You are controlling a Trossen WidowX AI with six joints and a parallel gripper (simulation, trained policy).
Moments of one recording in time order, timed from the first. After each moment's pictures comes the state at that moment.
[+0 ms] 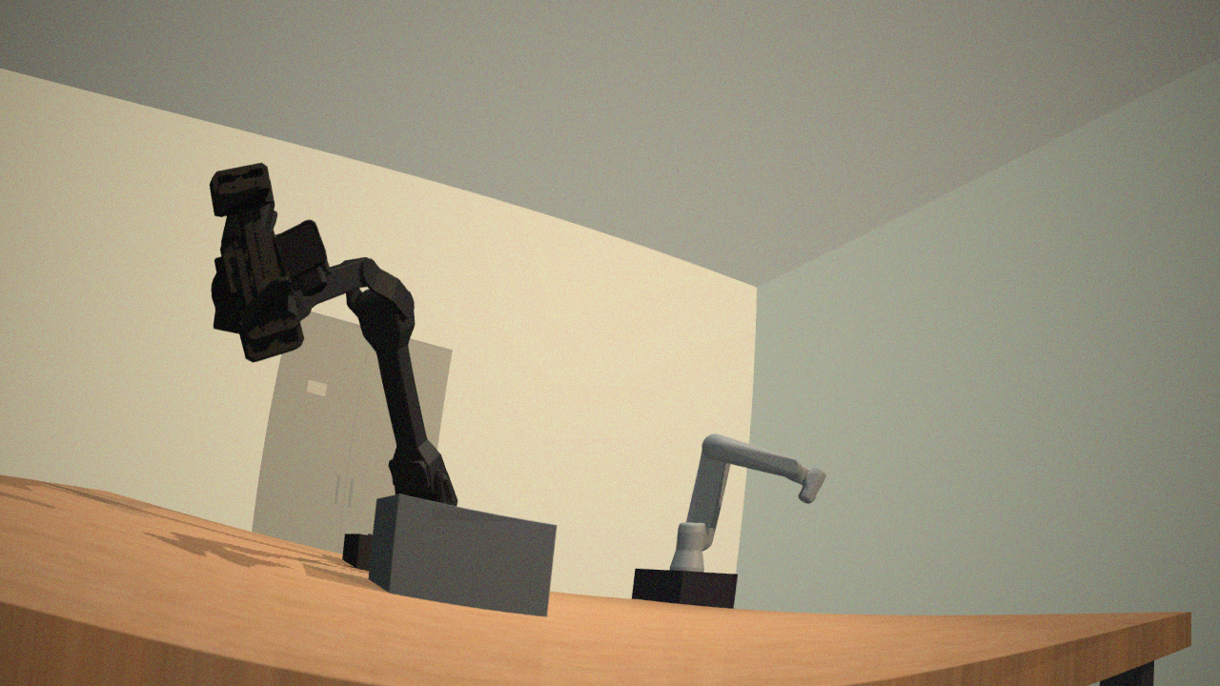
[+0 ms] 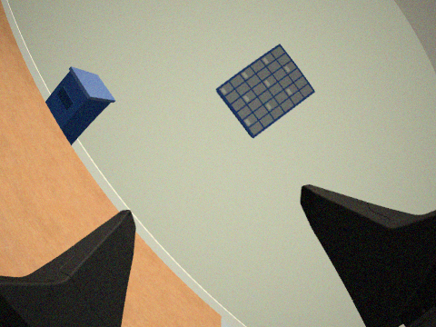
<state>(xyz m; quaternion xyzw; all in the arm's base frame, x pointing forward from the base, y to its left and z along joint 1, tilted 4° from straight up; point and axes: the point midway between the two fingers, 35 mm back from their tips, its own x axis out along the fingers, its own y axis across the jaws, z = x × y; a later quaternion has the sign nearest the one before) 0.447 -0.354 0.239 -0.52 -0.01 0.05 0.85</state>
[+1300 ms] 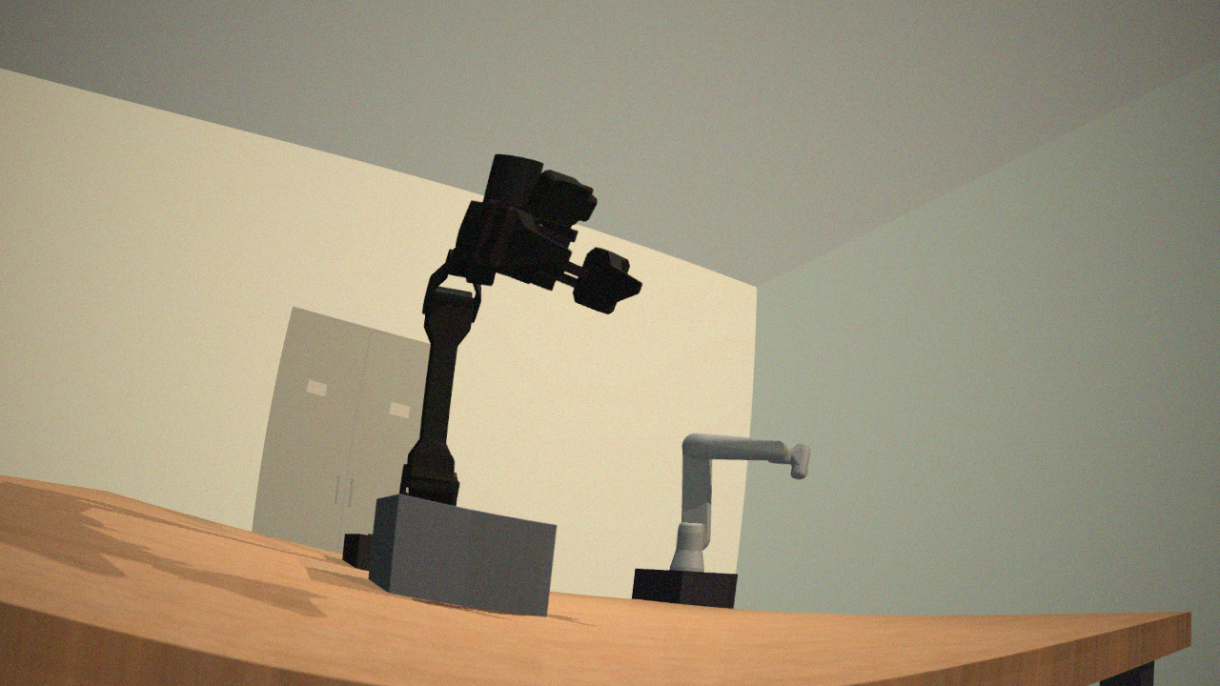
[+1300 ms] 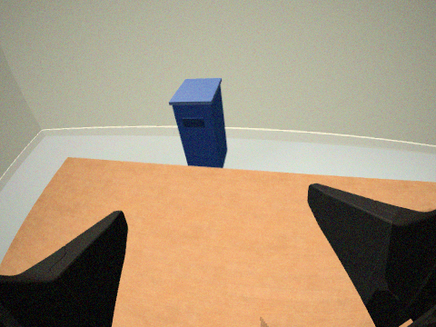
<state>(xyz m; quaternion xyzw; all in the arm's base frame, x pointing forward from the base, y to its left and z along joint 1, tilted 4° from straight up) 0.498 -0.054 0.276 -0.02 0.20 0.10 0.97</state>
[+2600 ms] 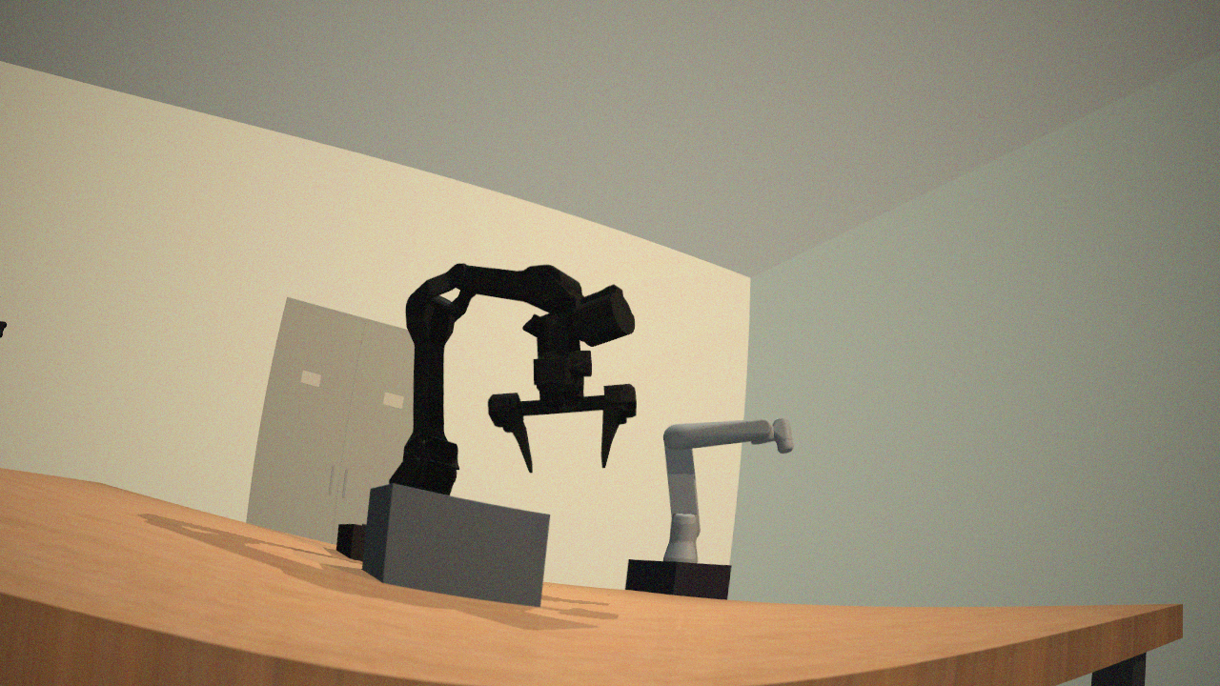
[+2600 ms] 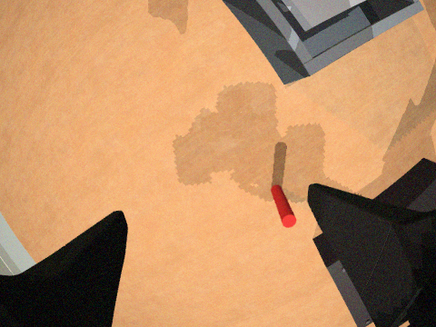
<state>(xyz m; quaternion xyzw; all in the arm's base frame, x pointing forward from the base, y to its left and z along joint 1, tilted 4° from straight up) 0.258 0.100 0.142 0.26 0.61 -0.19 0.73</state>
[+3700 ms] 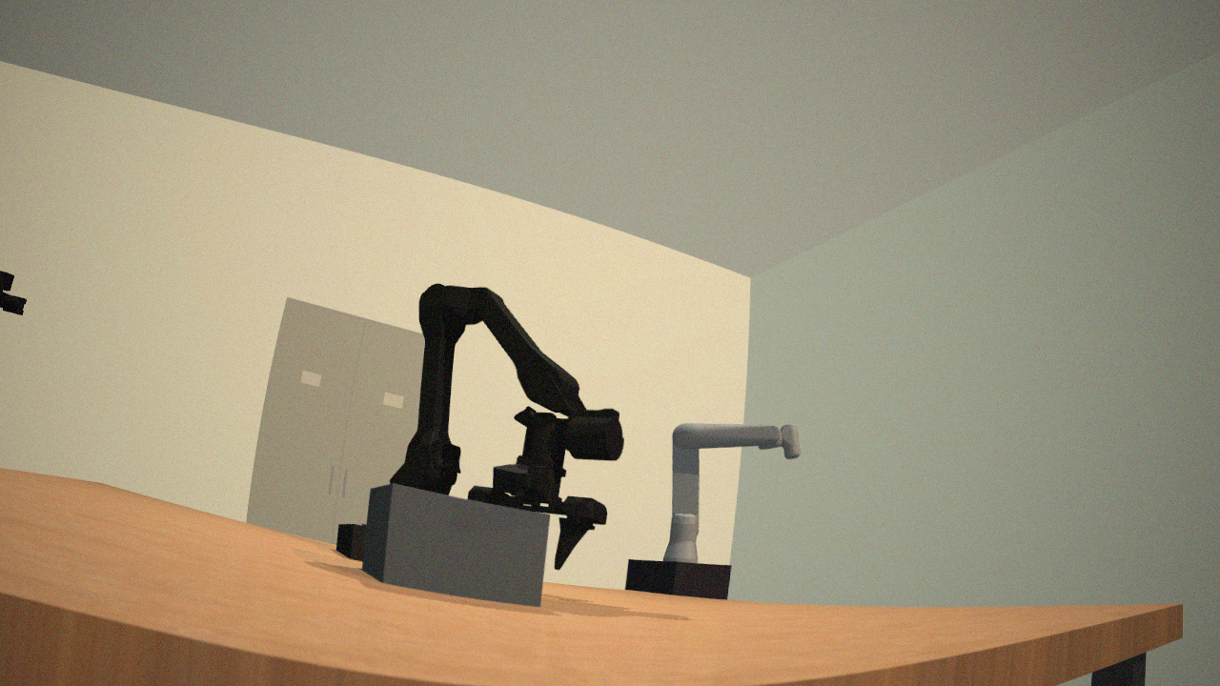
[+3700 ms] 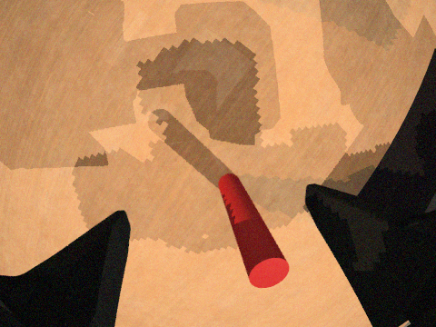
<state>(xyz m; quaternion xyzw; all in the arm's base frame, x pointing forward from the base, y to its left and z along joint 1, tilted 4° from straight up) 0.190 0.097 0.010 0.30 0.60 -0.36 0.64</state>
